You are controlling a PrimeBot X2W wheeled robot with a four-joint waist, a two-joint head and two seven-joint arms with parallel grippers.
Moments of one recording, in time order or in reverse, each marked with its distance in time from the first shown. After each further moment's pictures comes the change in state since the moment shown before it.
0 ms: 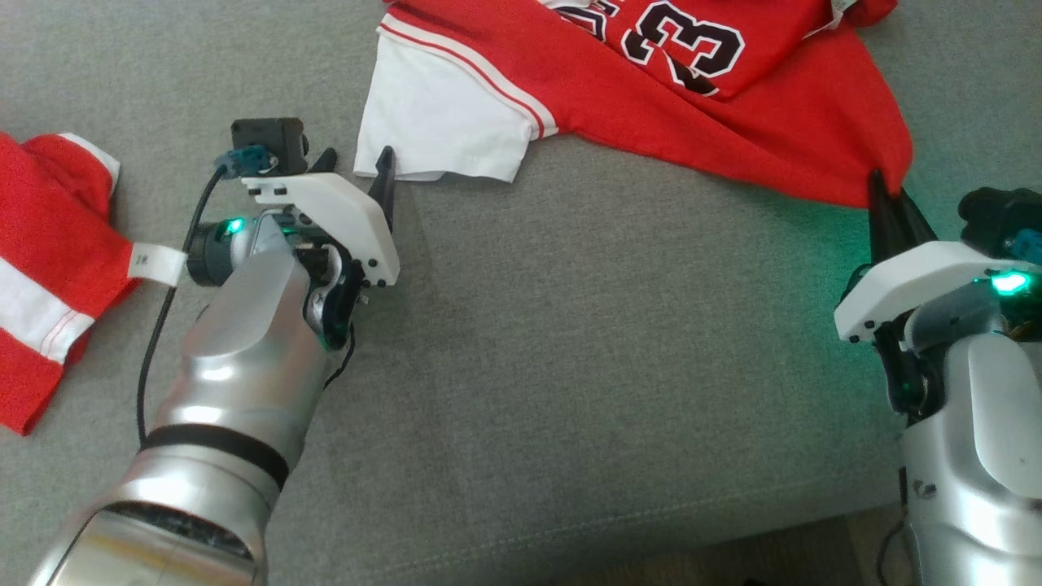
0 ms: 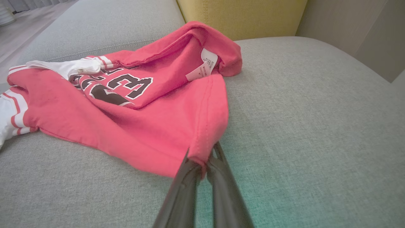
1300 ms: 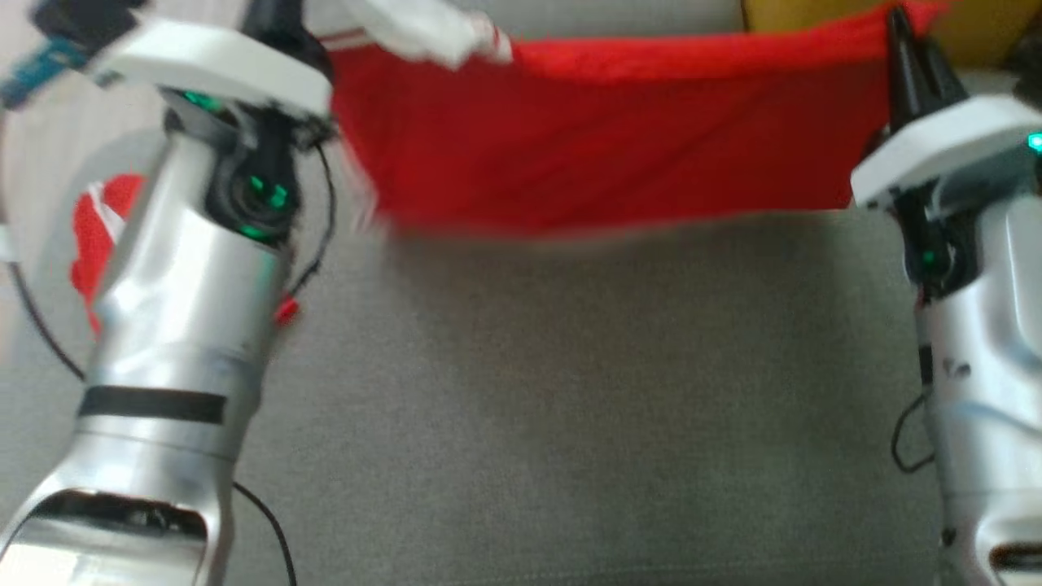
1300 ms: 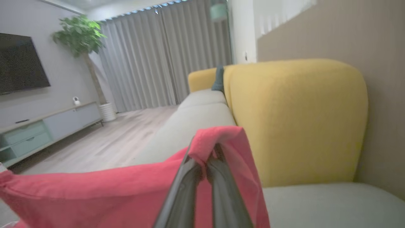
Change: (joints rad) left arm -0.027 0.055 0.178 -0.458 -0.486 -0.092 -0.062; right arm -0.271 -0.081 0.128 0.091 0.180 0.000 -0.050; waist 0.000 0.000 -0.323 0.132
